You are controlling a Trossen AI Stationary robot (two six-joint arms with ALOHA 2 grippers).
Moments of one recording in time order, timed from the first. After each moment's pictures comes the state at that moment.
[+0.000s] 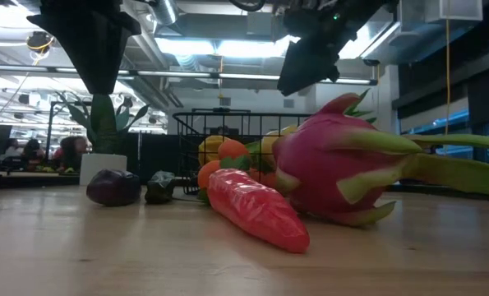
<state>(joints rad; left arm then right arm) -0.46 1.61 1.29 -1.10 -0.38 -0.49 -0.07 1.48 1.13 -0.43 0.26 0.32</state>
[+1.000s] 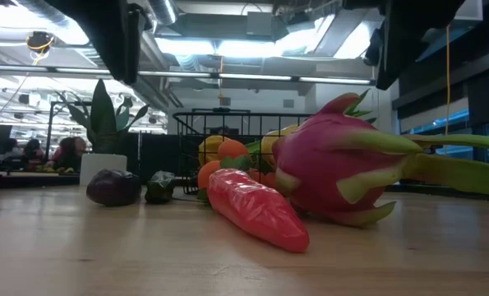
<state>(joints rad) -0.48 1.61 1.29 -0.91 -0.38 -0.52 0.37 1.46 1.13 -0.79 0.09 0.55</state>
